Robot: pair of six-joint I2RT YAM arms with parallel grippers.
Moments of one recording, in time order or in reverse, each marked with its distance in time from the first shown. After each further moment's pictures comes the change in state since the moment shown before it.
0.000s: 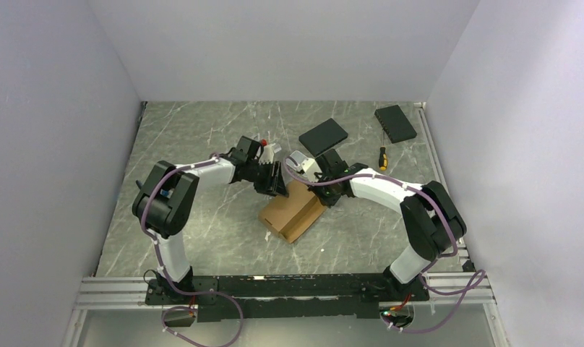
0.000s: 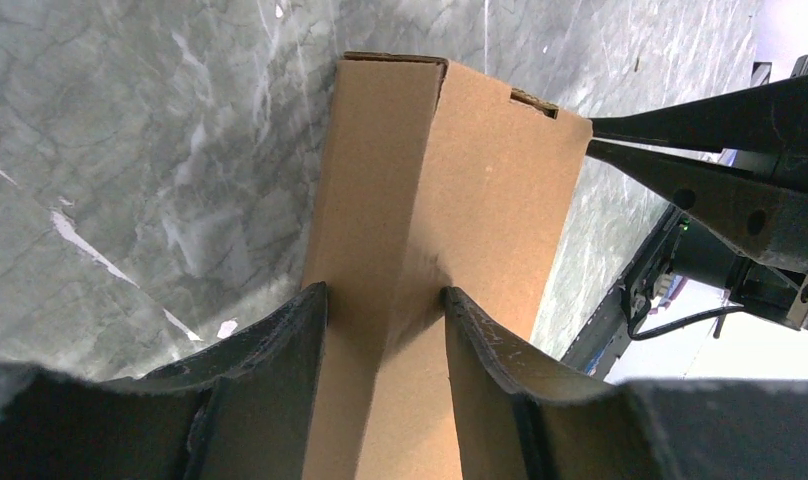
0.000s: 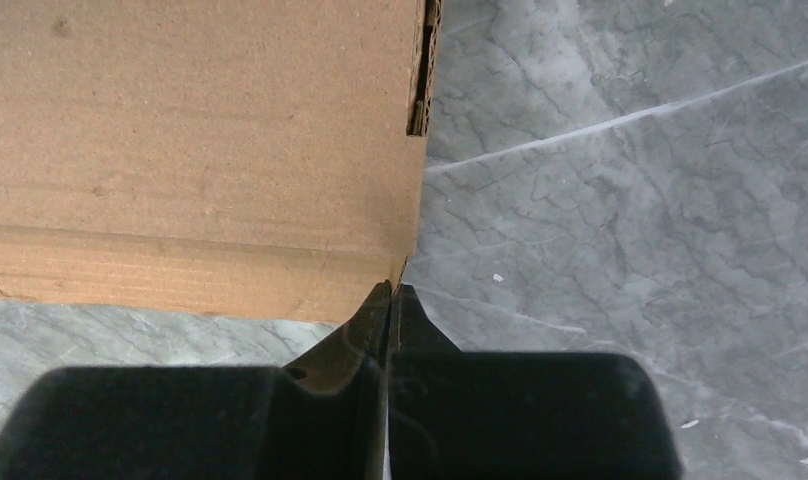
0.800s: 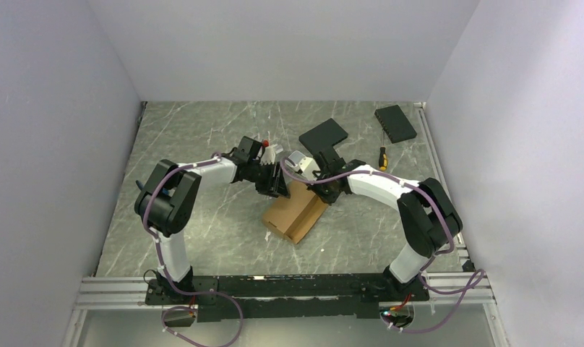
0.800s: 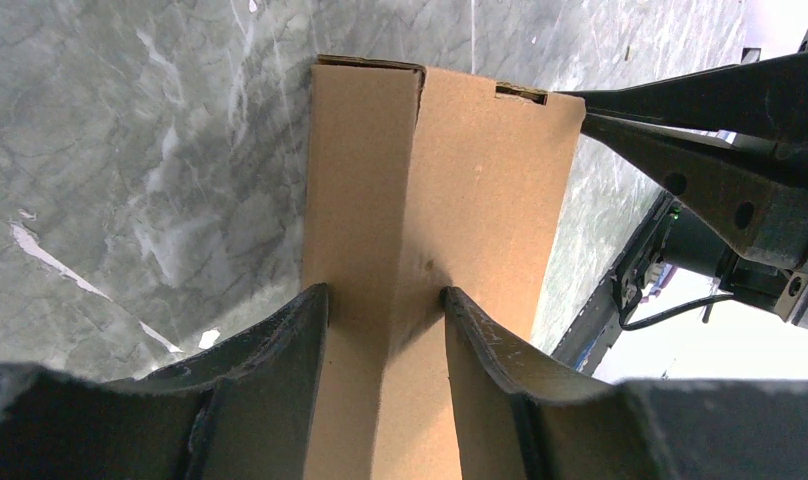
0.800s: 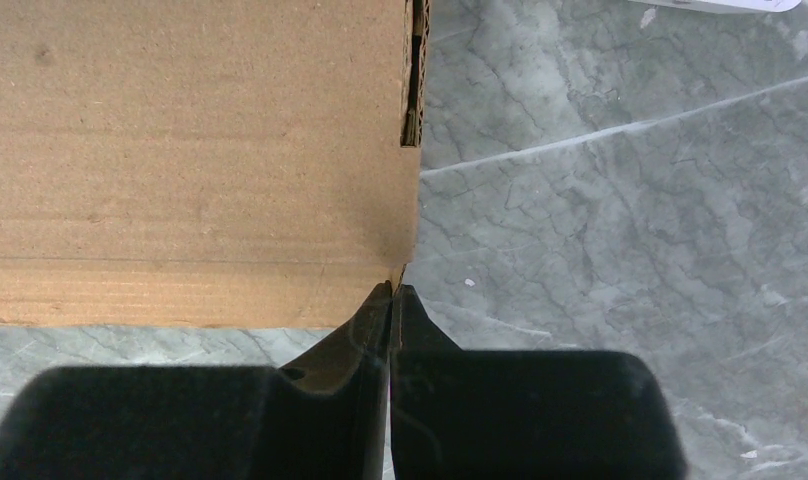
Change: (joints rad) left arm -0.009 0.022 0.016 -0.007 0.031 0.002; right arm 0.000 0.034 0.051 -0.042 0.029 -0.078
